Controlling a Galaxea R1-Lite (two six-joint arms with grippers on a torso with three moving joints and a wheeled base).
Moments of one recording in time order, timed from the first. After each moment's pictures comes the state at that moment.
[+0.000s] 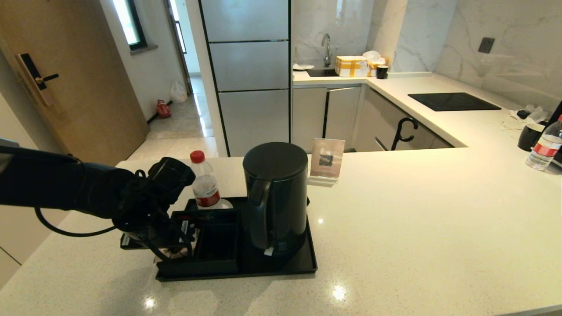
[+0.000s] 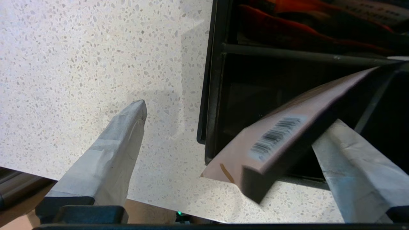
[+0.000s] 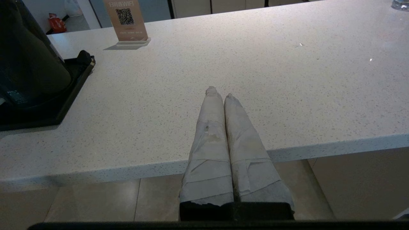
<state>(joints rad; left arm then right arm) -0.30 1.86 -1.09 0.40 0.37 -0.36 -0.01 0.00 0.00 0.00 -0.01 0.05</state>
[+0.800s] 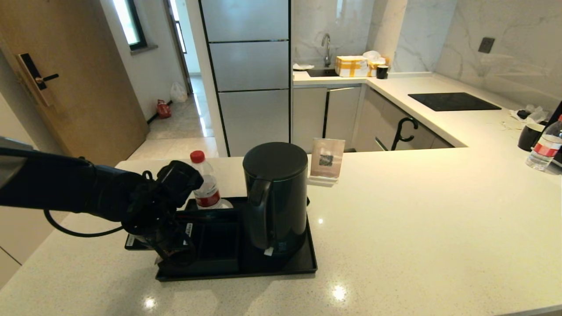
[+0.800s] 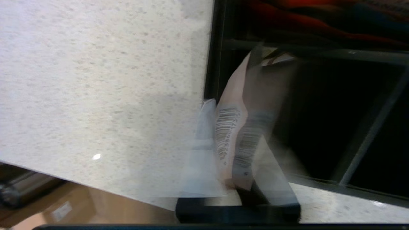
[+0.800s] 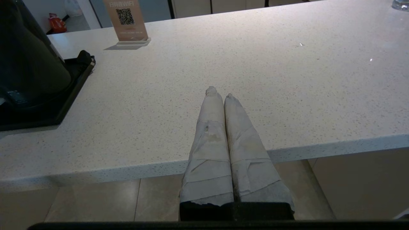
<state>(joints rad) -0.34 1.88 -1.09 0.40 0.42 -0.37 -0.01 0.00 0.00 0.00 -0.01 0.05</state>
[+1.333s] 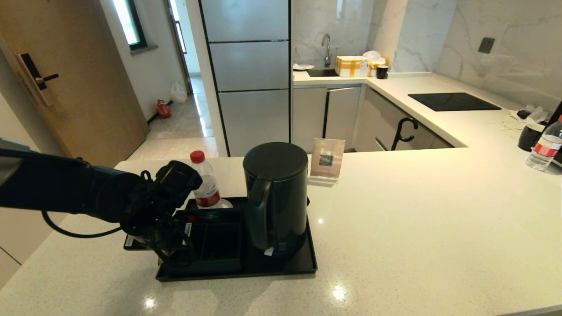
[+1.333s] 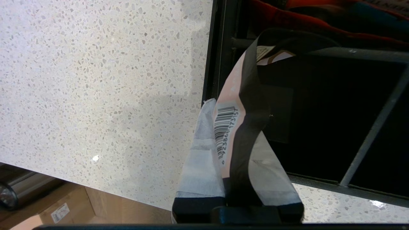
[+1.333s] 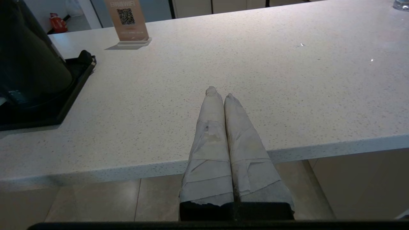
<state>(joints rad) -0.34 1.87 -1.08 0.39 0.42 -0.37 -0.01 0.00 0.00 0.00 -0.01 0.05</state>
